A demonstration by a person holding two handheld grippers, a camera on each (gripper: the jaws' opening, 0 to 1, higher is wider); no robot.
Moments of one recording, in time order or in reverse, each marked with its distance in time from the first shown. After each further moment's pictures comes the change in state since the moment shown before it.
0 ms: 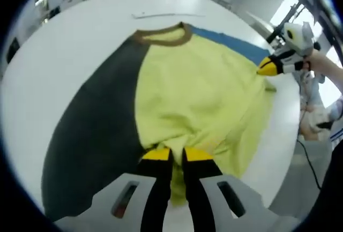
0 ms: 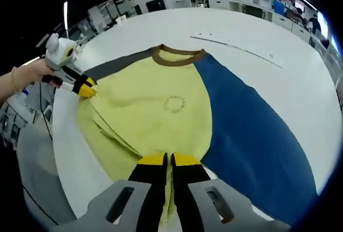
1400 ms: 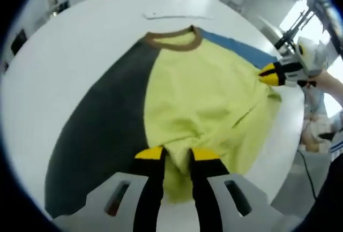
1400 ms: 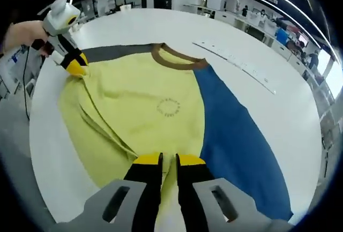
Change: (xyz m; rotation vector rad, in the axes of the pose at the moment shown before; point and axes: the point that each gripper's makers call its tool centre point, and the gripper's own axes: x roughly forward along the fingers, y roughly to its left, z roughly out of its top) left arm -0.013 0.005 0.008 -0.053 -0.002 0.064; right arm -0.002 -0.007 0.008 -0.196 -0.015 -0.179
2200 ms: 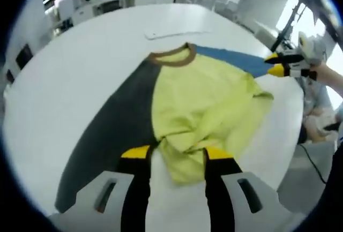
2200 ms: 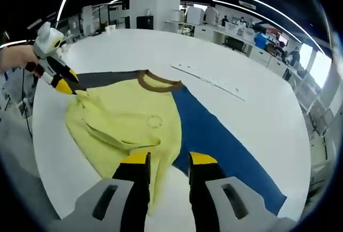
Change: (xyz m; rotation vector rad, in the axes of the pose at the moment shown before) left arm -0.049 -0.005 -0.002 0.070 -0.120 0.045; right arm -0.068 -0.014 0.012 0.089 -0.141 -0.105
